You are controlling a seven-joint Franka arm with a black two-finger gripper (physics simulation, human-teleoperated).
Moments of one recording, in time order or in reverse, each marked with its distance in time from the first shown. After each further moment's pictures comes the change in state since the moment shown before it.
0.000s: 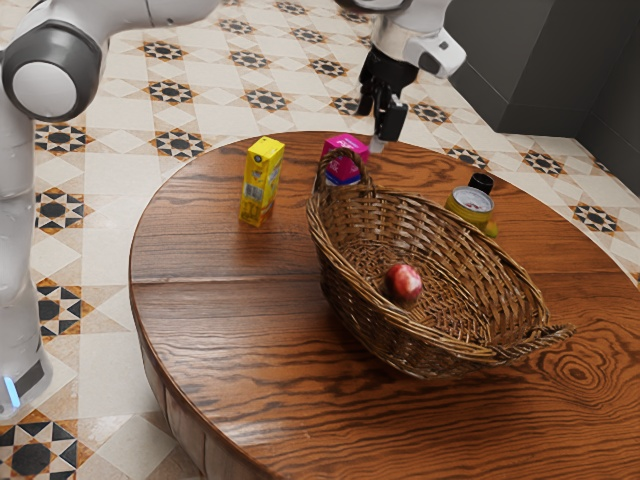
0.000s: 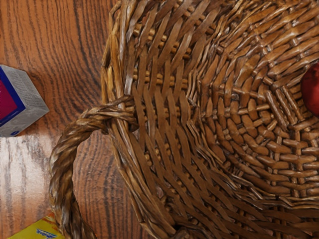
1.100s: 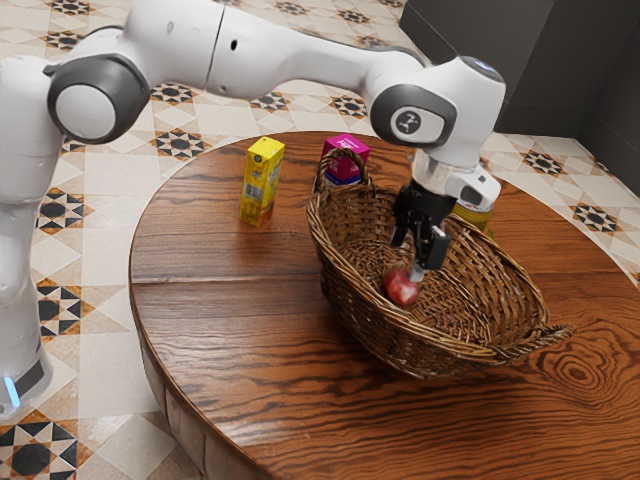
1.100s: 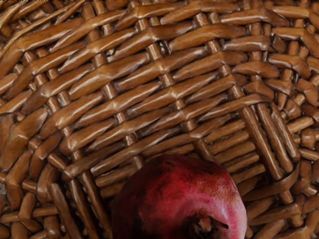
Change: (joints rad) arm 0.001 0.200 -0.131 -0.155 -0.183 0.311 -0.201
